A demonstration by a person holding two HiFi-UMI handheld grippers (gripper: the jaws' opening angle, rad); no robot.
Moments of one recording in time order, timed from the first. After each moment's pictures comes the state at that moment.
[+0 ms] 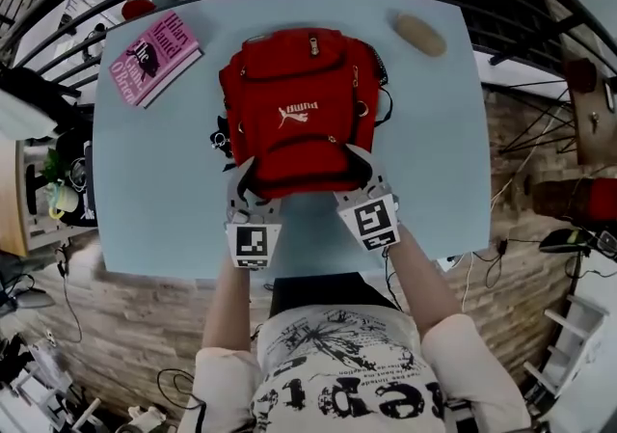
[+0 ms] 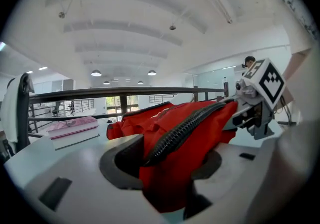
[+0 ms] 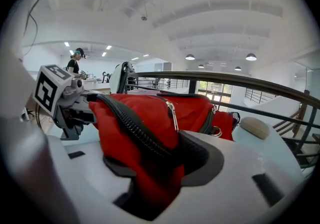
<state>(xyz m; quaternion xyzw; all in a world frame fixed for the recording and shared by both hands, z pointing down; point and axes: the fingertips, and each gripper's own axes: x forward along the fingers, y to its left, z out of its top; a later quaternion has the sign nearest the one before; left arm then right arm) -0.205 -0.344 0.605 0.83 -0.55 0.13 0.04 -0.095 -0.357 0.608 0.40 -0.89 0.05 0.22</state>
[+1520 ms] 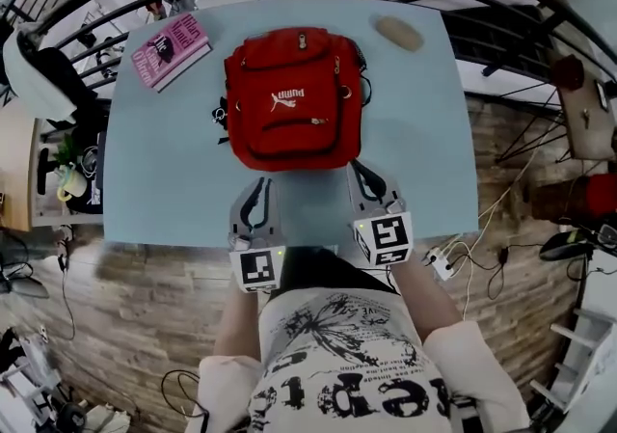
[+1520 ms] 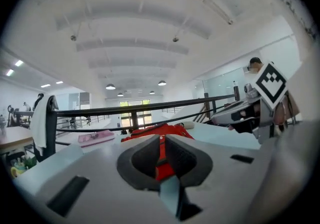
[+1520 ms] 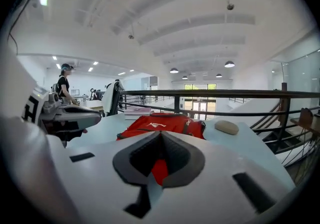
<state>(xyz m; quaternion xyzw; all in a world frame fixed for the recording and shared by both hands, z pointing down) -0.171 -0.211 0.515 0.78 -0.61 0.10 0.02 -0.017 -0.253 0.525 0.48 -0.87 0.06 0.13</state>
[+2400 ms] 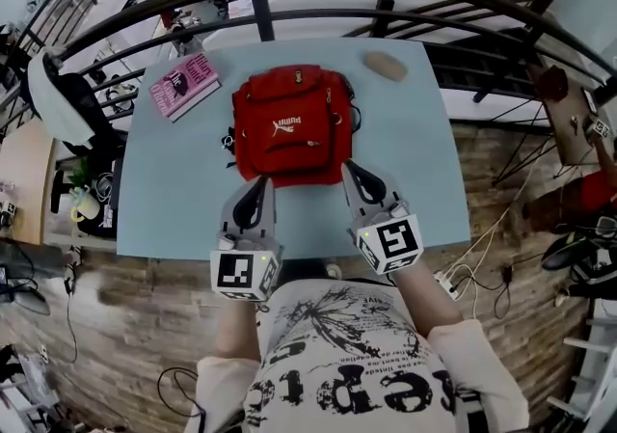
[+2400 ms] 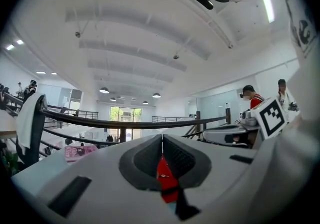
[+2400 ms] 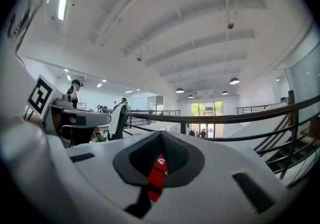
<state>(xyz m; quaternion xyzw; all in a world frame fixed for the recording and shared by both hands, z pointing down) -0.152 -0.202 0.376 0.82 -0.57 0.00 0.01 -0.021 -0.232 0.394 0.45 -0.89 -0.01 0.03</state>
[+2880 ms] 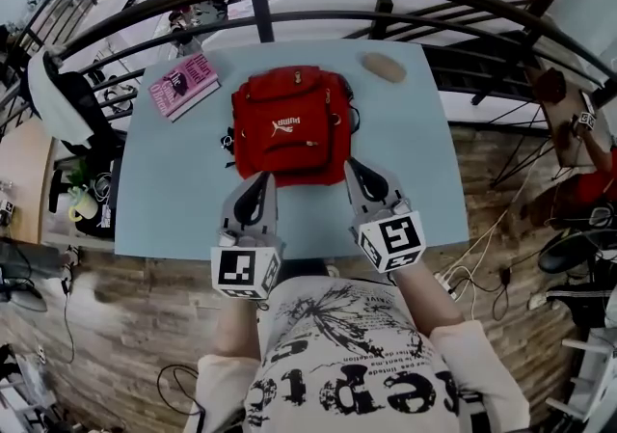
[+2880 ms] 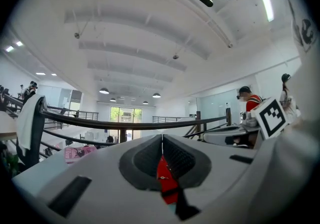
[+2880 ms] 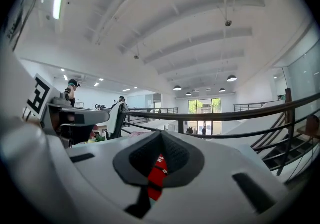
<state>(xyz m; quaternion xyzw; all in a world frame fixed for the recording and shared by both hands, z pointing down) -0.146 -0.203 0.368 0.82 -0.57 0.00 0.01 -0.014 -0.233 0.397 0.46 -0.89 0.01 0.04</state>
